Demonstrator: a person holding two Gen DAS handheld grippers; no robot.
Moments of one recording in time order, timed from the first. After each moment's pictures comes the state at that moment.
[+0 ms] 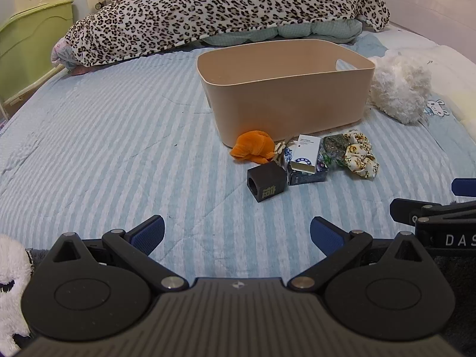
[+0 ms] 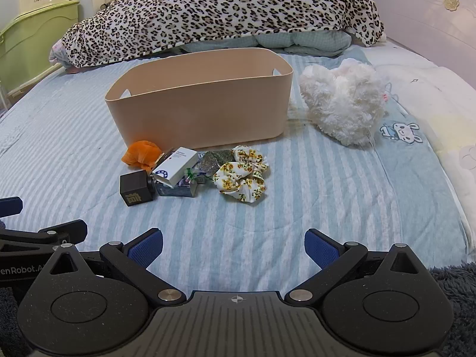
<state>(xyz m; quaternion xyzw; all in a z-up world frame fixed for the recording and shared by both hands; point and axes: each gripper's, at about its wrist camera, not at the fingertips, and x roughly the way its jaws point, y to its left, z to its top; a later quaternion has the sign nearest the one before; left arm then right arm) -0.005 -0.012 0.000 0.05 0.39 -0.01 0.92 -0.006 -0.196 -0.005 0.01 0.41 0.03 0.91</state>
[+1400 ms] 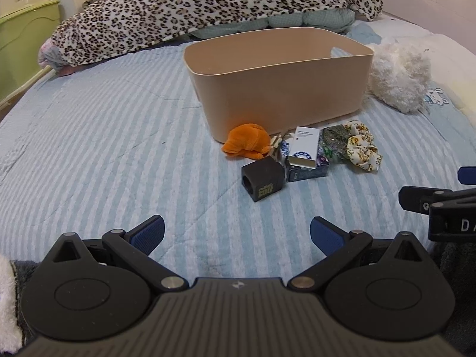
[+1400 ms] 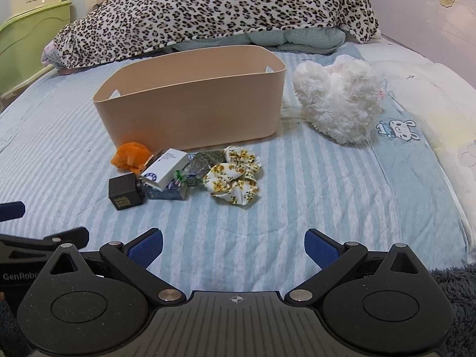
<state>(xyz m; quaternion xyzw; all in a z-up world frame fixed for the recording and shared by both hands) 0.016 -0.014 -0.018 0.07 0.40 -0.03 0.91 0.006 -0.202 -0.011 0.02 0.41 0.02 0.91</state>
